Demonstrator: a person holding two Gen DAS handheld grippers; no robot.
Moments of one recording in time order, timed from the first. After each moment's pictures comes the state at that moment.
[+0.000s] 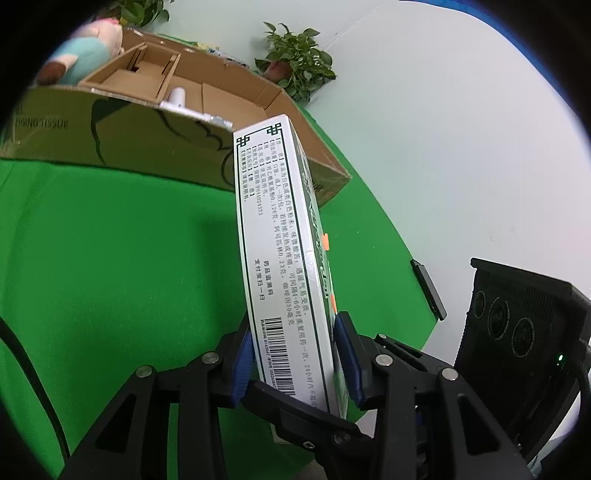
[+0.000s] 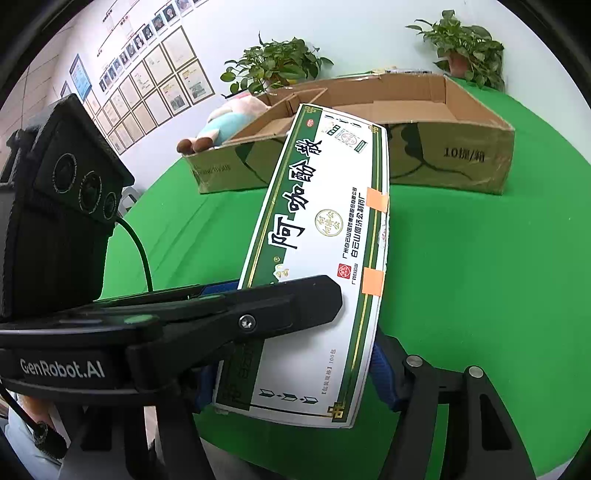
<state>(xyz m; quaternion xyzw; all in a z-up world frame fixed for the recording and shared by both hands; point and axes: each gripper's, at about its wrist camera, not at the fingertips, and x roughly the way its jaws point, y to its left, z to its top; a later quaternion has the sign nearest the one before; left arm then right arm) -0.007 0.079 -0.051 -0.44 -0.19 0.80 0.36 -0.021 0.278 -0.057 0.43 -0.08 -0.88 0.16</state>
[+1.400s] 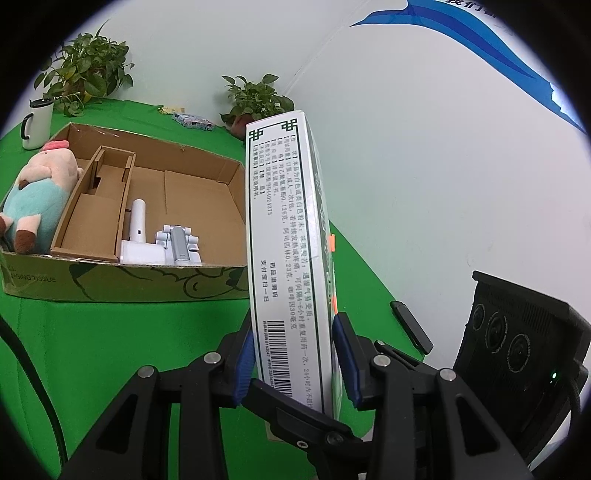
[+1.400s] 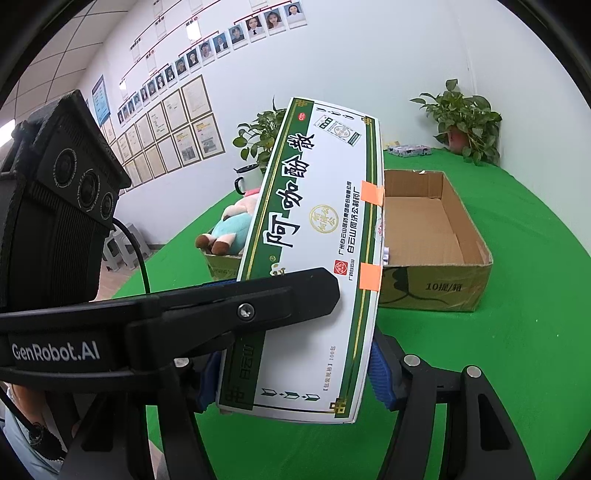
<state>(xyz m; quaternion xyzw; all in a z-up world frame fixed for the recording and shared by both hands) -0.019 0.085 0.042 -0.36 -0.16 0.84 0.38 -0.029 0.285 0.043 0.32 -0.06 -0.93 0.15</state>
